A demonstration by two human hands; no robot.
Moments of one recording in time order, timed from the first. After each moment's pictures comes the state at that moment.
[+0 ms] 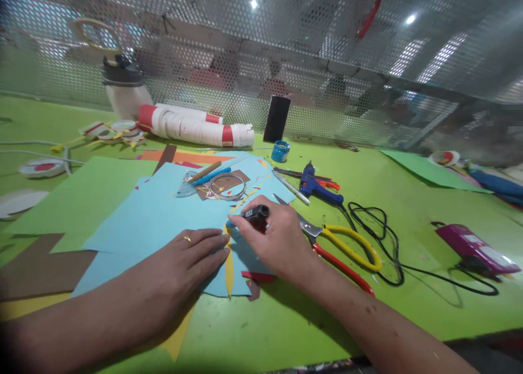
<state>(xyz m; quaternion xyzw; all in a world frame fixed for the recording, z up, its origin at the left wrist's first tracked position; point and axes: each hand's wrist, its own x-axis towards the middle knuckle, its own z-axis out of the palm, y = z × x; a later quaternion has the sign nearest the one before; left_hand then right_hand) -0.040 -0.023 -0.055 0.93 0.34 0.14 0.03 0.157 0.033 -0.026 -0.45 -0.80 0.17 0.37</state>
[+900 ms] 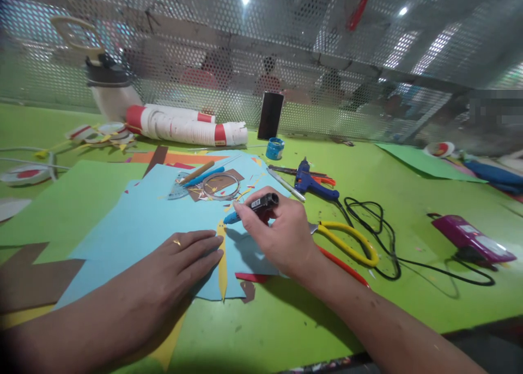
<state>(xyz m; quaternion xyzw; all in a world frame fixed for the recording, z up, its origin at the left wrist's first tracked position) -0.040 -0.022 -0.053 0.93 0.34 0.13 0.03 0.165 0.035 -0.019 -0.46 -0.74 0.21 0.45</state>
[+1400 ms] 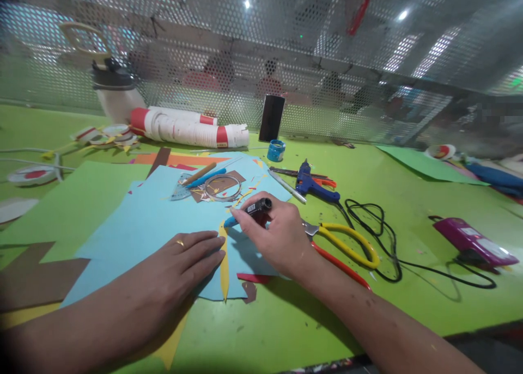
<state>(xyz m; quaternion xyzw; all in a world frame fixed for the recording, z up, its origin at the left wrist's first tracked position) -0.039 -0.022 -0.051 0.93 0.34 0.14 0.04 0.162 0.038 -0.025 -0.45 -0.75 0.24 0.42</state>
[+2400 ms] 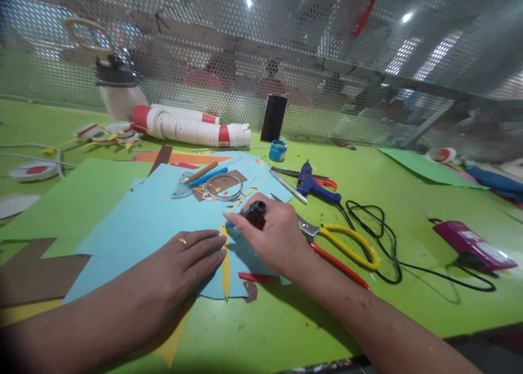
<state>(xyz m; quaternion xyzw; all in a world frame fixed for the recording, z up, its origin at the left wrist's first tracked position) -0.040 -0.022 -0.058 0.93 0.34 0.15 0.04 0.160 0.039 -0.028 -0.45 -0.79 0.18 0.38</state>
